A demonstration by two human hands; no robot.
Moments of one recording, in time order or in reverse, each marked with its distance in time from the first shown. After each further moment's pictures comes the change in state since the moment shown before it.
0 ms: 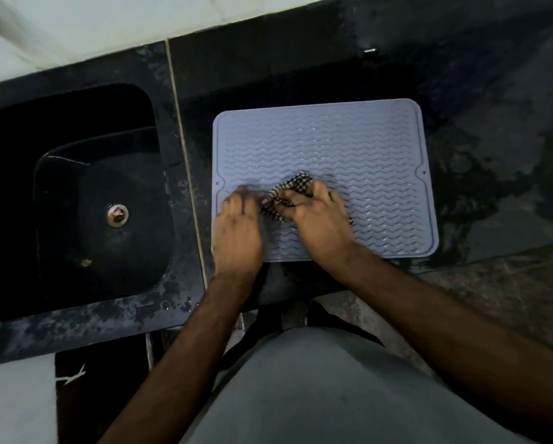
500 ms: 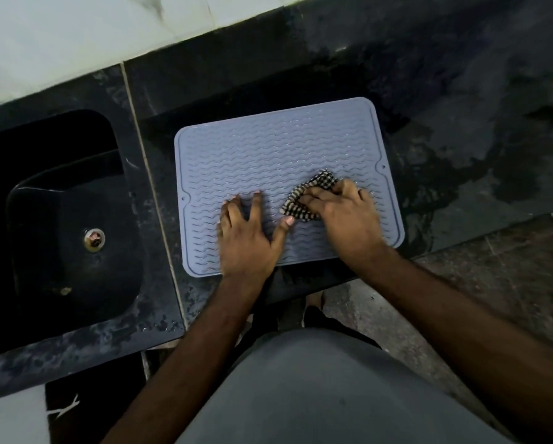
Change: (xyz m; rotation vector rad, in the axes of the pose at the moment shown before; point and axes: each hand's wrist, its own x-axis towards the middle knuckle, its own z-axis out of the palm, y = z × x) left_hand -0.001 0.059 0.022 -0.030 -0.155 -0.064; right_hand -0.043 0.084 -0.009 -0.059 0.040 0.185
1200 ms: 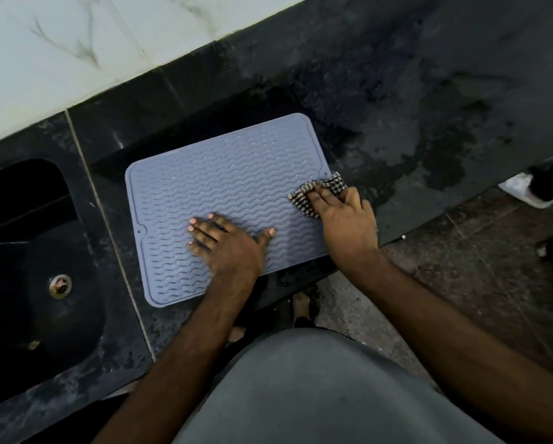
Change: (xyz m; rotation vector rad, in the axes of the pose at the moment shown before) left_hand 0.017 0.069 0.008 0.092 -0.226 -0.220; right_hand -0.035 0.062 -0.004 0.003 -0.044 0.327
